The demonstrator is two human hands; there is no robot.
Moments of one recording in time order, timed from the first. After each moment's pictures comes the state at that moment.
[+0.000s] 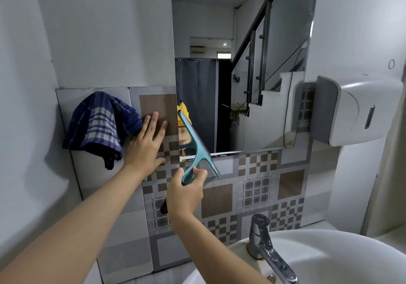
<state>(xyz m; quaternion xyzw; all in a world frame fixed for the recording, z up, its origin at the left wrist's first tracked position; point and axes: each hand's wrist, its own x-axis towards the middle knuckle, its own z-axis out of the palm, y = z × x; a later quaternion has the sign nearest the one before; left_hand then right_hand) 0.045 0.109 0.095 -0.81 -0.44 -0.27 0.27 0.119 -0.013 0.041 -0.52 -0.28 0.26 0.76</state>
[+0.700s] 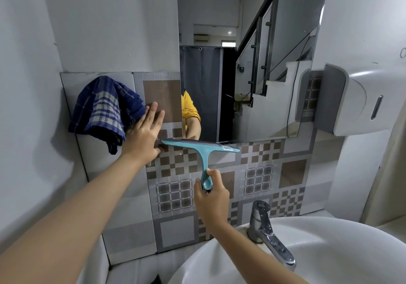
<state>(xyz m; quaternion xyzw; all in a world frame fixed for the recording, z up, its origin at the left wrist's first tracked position) 0.031 0.099 0.092 -0.82 -0.44 -0.28 0.25 0.179 -0.030 -0.024 -0.62 -0.46 0.10 0.63</state>
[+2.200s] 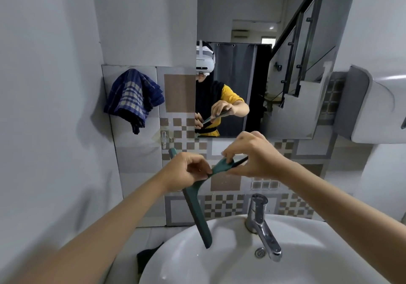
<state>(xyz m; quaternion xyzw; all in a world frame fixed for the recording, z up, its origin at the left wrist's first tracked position) 0.077 -0.052 0.057 -0.83 -0.33 -0.33 -0.31 0.304 -0.082 0.094 -0.42 -0.86 -0.16 0.25</state>
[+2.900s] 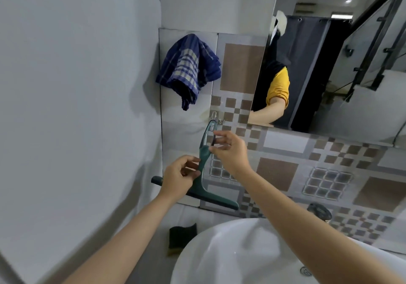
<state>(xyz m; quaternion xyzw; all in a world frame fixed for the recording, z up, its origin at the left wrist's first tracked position) -0.009 -0.015 -0.058 -0.64 -0.50 -0.53 -0.24 0.145 0.022 0.006 -0.47 -0.66 0.31 0.50</state>
